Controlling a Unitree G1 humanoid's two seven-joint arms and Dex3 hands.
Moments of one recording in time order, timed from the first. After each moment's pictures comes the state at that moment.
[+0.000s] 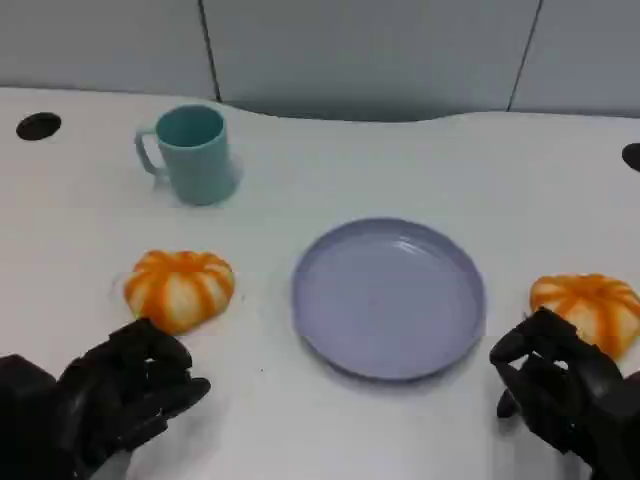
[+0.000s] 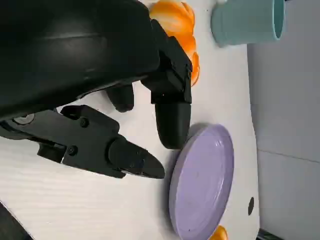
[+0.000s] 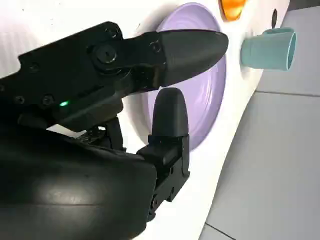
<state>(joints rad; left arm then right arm) -0.03 0.14 0.12 0.40 -0.22 -0.11 -0.44 0.06 -0.05 0.02 0.24 -0.05 -0.22 0.10</state>
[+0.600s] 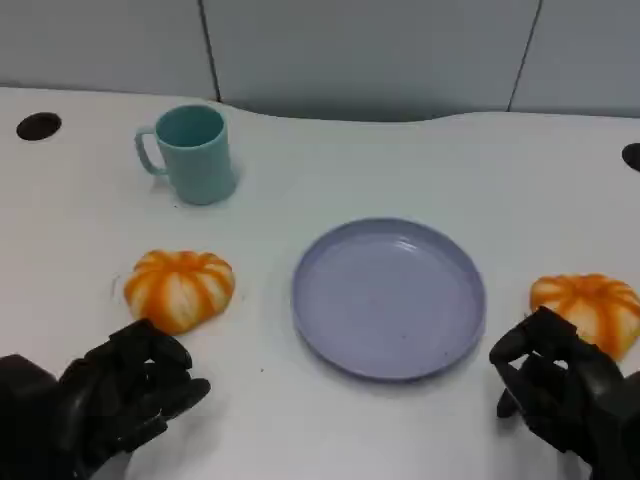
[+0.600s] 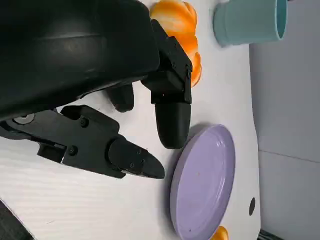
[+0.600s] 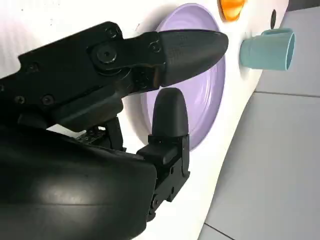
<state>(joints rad) -0.04 0.14 0.12 0.40 -0.22 -0.11 -0.44 0.06 -0.05 0.02 0.24 -0.05 -0.22 0.10</state>
